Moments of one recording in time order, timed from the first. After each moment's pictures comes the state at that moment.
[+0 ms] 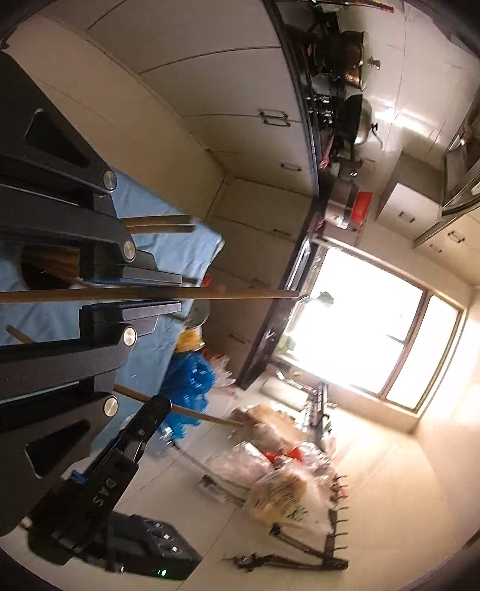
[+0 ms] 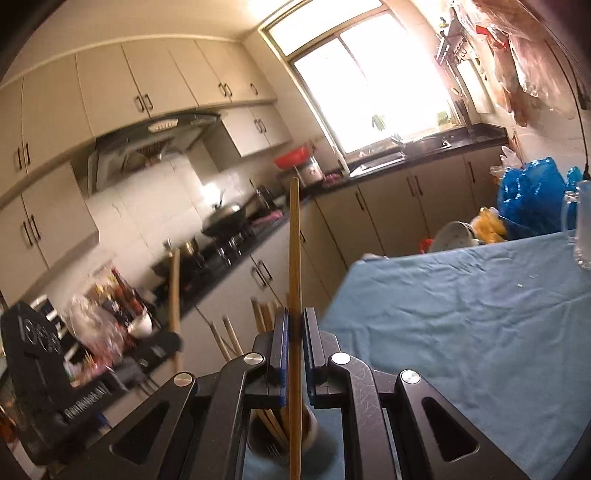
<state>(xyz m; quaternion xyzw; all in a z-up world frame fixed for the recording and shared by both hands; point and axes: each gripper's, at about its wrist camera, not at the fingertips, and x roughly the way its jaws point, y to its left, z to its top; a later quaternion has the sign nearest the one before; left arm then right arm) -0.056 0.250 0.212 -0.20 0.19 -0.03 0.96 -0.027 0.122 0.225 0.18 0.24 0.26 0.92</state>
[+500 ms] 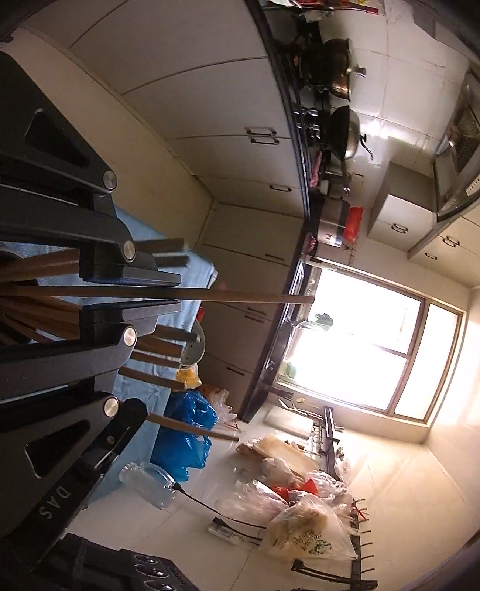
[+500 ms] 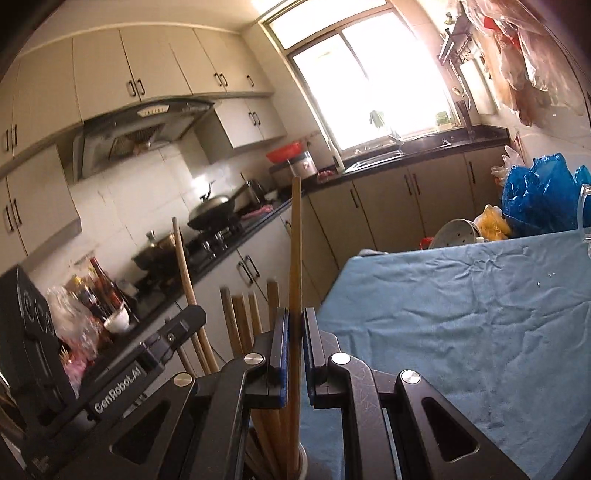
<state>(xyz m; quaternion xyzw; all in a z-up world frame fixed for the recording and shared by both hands) -0.006 0.248 0.169 -0.16 0.19 0.02 0.97 0.005 0.158 0.179 0.15 0.25 0.25 0.92</state>
